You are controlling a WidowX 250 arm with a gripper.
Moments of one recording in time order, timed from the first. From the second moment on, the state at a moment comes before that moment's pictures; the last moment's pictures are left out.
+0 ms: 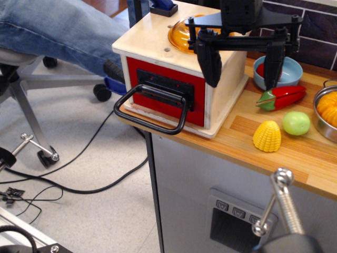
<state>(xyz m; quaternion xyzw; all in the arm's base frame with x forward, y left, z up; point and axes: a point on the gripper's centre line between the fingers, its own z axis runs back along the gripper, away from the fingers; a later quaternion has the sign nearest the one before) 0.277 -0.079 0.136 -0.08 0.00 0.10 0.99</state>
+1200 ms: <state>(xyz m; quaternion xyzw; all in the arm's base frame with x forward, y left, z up) 0.277 0.021 0.088 0.00 -0.09 0.04 1.00</state>
